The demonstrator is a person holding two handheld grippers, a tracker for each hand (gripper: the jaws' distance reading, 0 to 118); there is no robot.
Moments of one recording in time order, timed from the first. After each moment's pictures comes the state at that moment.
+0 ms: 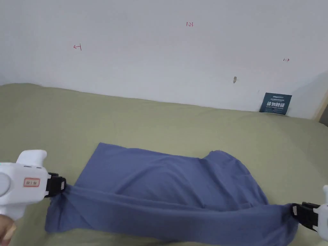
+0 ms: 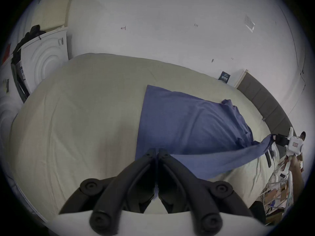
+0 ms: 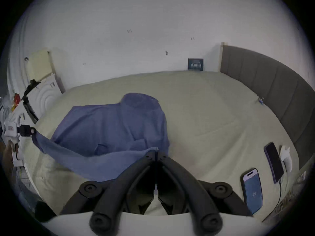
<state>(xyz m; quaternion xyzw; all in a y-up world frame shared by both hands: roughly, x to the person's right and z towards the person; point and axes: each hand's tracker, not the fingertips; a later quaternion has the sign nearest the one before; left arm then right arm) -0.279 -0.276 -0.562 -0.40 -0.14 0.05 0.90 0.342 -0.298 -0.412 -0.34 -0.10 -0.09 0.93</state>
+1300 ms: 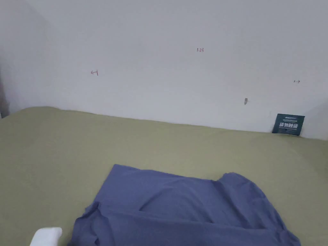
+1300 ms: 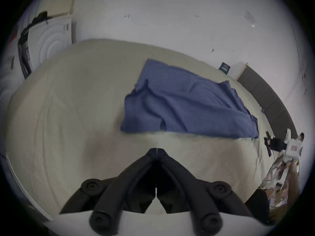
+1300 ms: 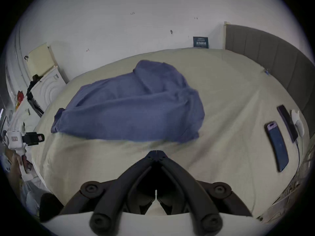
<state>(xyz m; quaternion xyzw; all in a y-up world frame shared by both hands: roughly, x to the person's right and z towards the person) -0.284 -0.358 -0.472 -0.44 -0.13 0.08 0.88 0.258 -0.360 -0.337 -0.38 -0.07 -0.13 0.91</state>
